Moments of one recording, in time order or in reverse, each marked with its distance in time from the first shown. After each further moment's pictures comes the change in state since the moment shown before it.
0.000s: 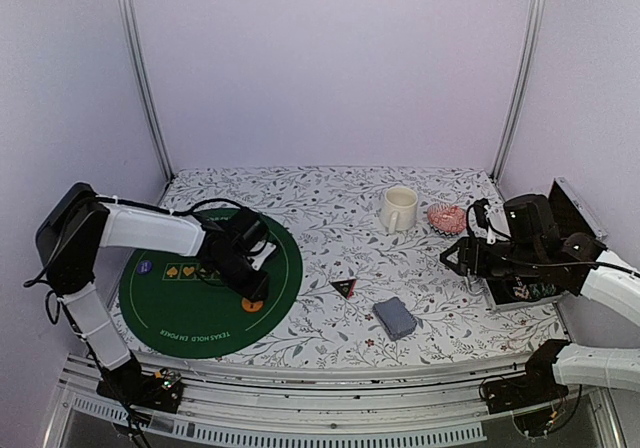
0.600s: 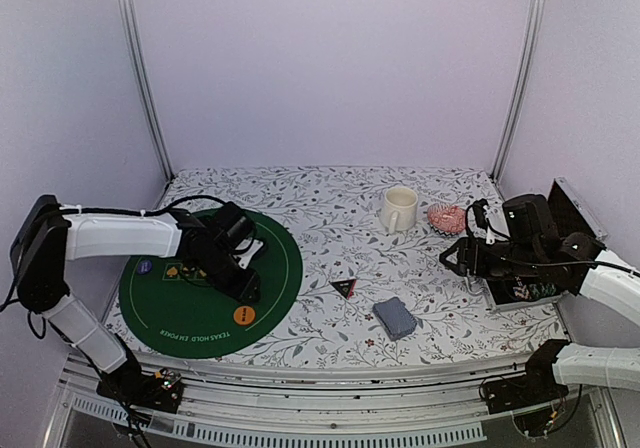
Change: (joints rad) left arm -0.012 -0.190 -0.068 -0.114 0.041 -0.093; right arm 0.000 0.012 0.000 0.002 -0.002 0.000
